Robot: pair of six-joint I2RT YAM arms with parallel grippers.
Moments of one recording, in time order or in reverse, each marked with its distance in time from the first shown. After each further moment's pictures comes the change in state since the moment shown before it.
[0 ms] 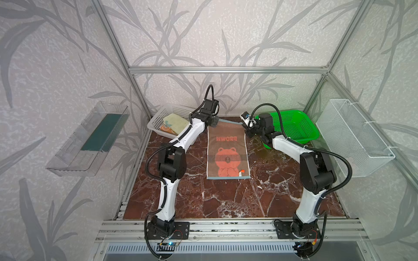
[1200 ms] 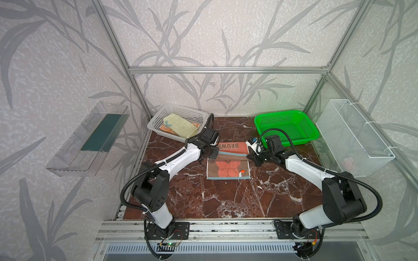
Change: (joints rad) left arm -0.155 -0.494 -0.743 -0.012 0.105 -0.239; right arm 0.022 -0.377 -0.430 -0.361 -0.203 0.182
